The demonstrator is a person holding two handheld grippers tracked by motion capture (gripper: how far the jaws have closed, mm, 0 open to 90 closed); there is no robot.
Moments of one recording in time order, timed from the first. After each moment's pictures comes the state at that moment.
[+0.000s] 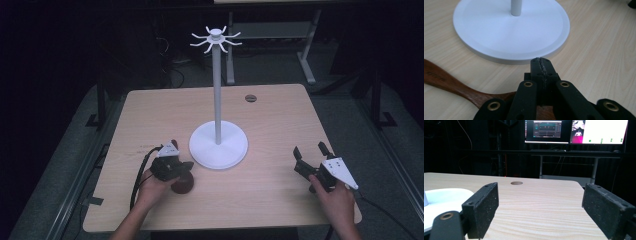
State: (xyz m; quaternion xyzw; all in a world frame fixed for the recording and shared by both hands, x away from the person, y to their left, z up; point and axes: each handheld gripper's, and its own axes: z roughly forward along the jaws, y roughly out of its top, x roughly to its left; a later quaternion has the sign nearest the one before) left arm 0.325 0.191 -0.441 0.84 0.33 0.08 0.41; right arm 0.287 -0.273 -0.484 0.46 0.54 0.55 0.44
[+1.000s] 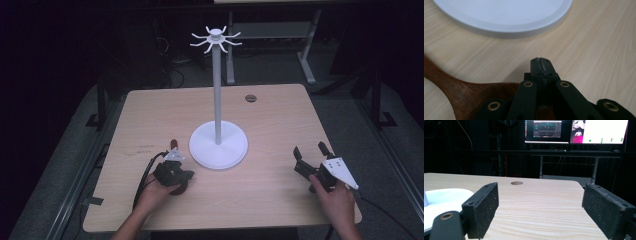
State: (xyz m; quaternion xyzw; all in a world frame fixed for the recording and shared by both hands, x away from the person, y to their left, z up) left arm 0.319 0.191 -0.455 0.87 0.34 0.05 0.35; right arm 0.287 -0.273 -0.484 0.47 0.54 0.55 0.44
